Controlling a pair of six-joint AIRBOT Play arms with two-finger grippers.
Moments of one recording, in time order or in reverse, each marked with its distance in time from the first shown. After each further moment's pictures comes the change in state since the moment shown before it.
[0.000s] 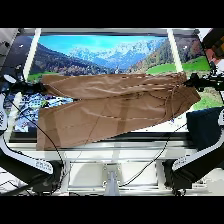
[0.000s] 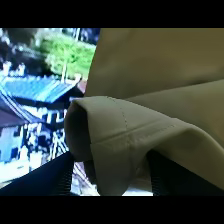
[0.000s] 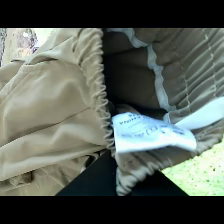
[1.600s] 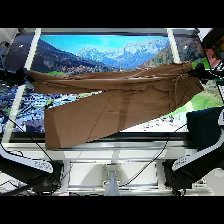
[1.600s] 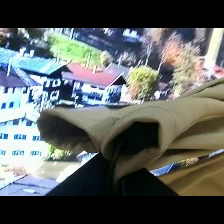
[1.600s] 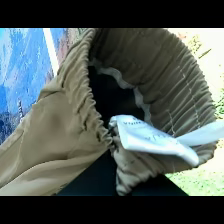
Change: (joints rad) left arm 0.085 0.067 0.323 -0.130 -0.530 -0.132; right arm 0.000 0.000 0.067 0.129 -0.160 0.015
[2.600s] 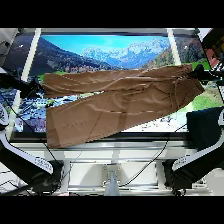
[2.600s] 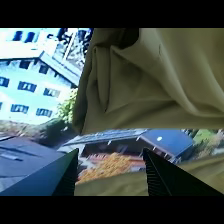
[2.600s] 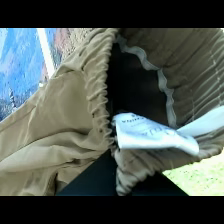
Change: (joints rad) left arm -0.038 -0.177 0.000 0.071 -0.101 -0.222; right arm 0.000 0.000 0.000 -0.039 0.029 0.001
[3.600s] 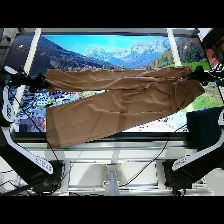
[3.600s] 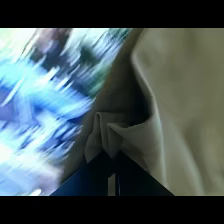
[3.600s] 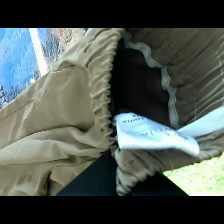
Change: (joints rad) left arm -0.057 -0.064 0.003 -0.173 0.385 -0.142; right arm 0.000 0.000 0.000 -0.031 0.003 0.000
